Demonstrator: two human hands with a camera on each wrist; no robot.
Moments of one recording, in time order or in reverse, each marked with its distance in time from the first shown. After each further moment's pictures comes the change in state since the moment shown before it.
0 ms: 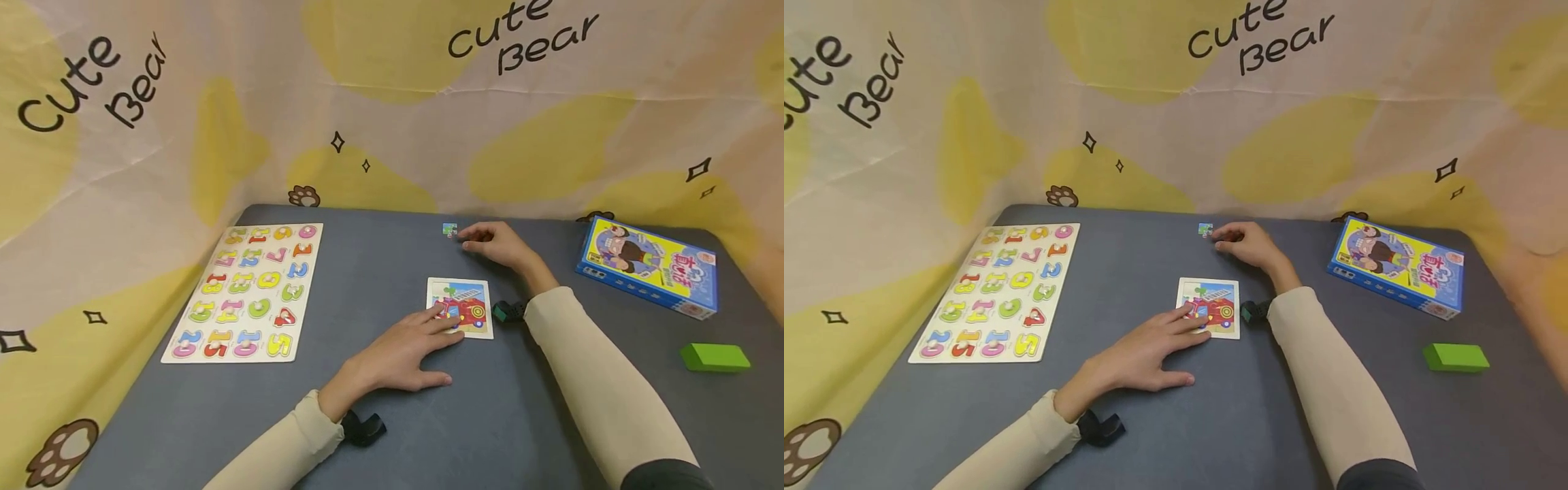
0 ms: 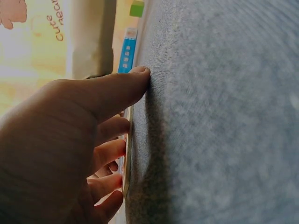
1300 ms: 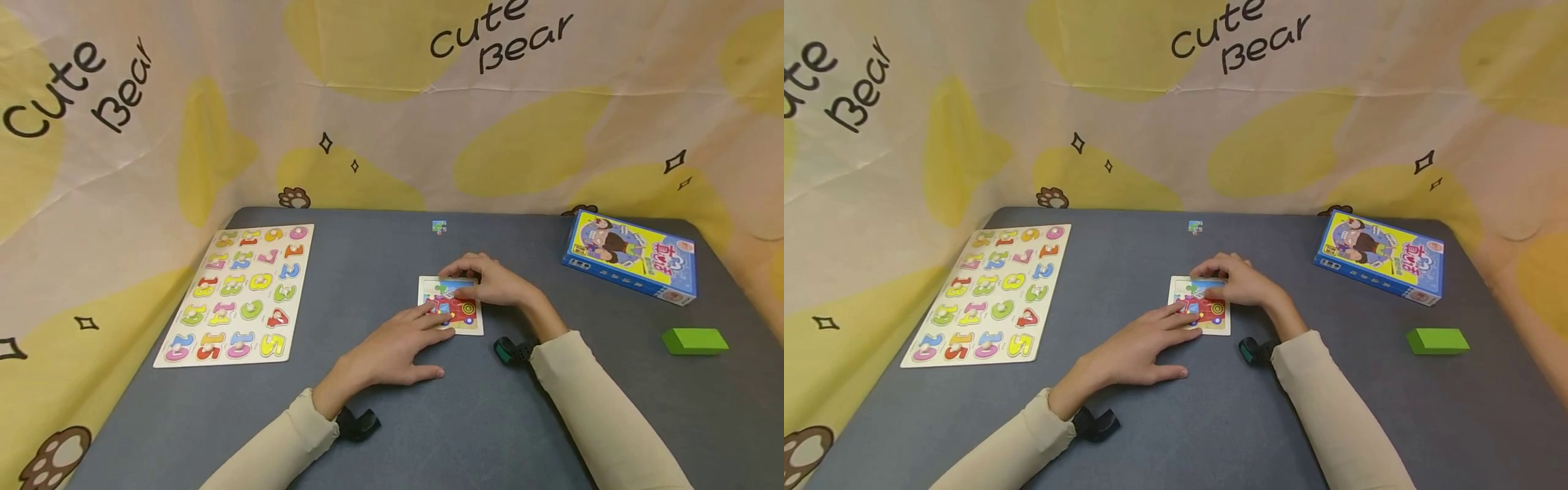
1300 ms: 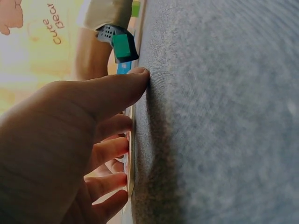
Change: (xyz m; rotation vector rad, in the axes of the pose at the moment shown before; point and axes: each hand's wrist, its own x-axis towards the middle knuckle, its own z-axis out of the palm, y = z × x) left_hand 0.003 0.003 -0.001 0.055 -0.015 0.014; right_hand -0.069 -0.009 0.021 -0.118 -0.205 -0.225
